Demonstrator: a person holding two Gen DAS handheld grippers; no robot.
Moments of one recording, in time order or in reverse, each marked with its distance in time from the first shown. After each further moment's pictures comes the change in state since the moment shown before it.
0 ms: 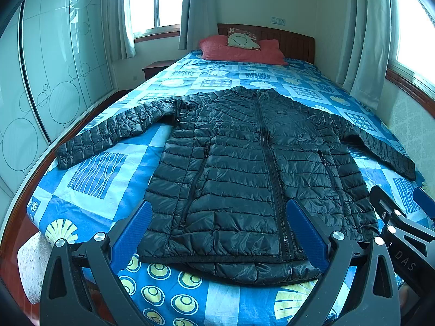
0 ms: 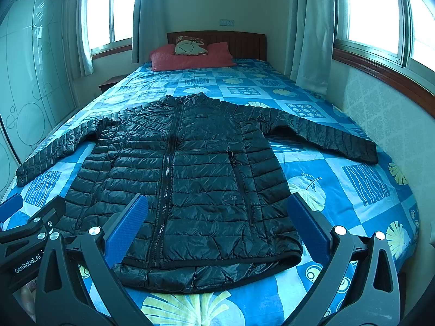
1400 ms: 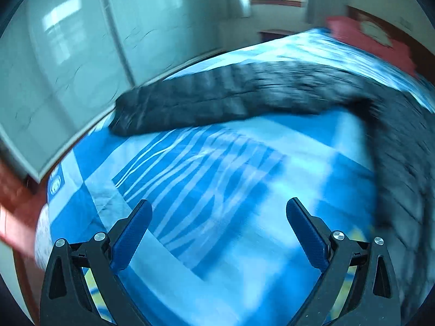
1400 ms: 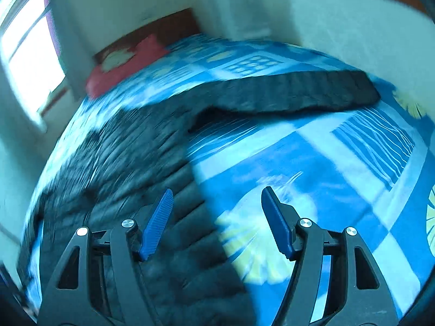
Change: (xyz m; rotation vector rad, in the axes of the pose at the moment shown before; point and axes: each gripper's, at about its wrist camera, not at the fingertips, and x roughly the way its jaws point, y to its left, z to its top) left arm 0.200 0.231 0.001 -0.361 0.163 0.516; right arm 0.177 -0.213 0.027 0.526 0.080 -0.080
